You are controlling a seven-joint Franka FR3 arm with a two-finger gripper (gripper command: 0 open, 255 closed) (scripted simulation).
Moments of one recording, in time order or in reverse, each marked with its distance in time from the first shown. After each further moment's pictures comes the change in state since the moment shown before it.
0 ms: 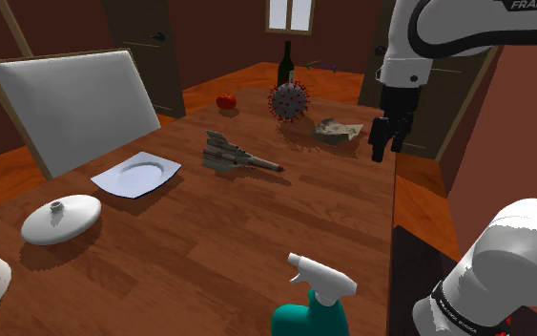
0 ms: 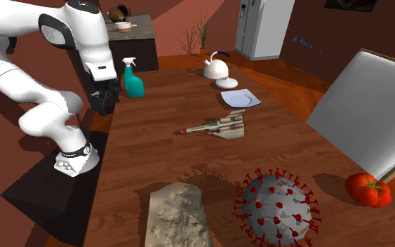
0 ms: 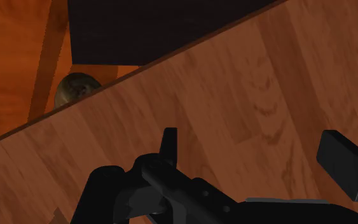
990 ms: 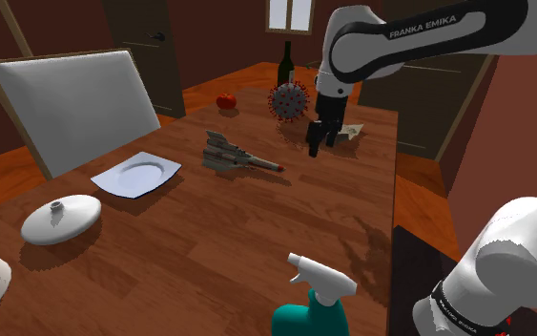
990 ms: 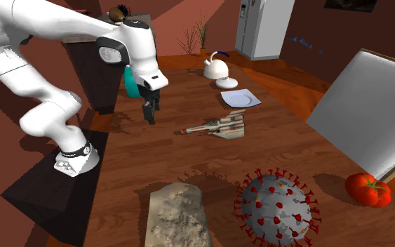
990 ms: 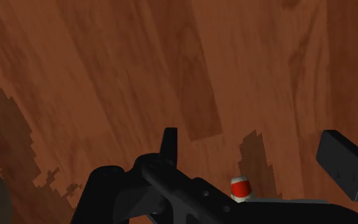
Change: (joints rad) arm 0.060 0.410 0.045 0.164 0.015 0.387 -0.080
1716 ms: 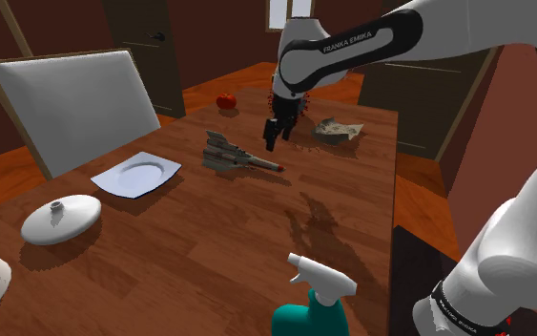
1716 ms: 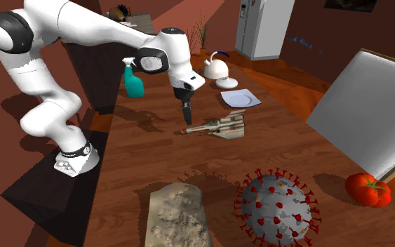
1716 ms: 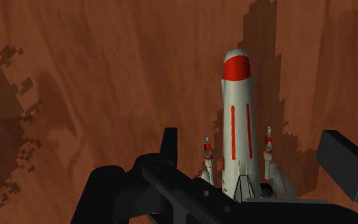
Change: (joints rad) arm 0.039 0.340 0.042 0.273 -0.023 0.189 -0.049
